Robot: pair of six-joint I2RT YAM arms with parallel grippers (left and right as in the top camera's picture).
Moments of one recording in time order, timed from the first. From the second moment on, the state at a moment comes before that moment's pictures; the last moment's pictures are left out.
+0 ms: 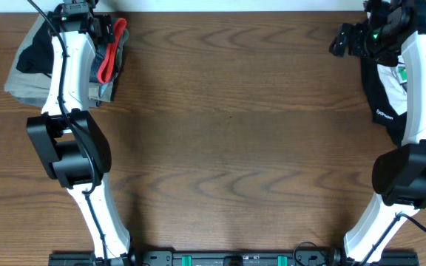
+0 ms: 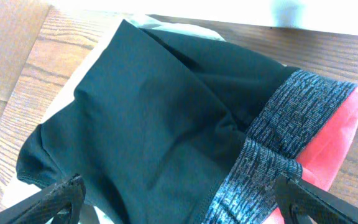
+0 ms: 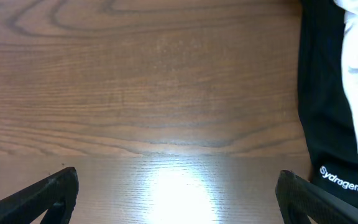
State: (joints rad) left arm 0.12 2.23 2.07 -0.72 -0.34 0.00; right arm -0.11 2.04 2.15 -1.29 -0.21 0.08
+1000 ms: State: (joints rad) left arm 0.28 2.56 2.10 -0.34 0.17 0.06; right arm -0.11 2.04 2.15 -1.27 -0.21 0.08
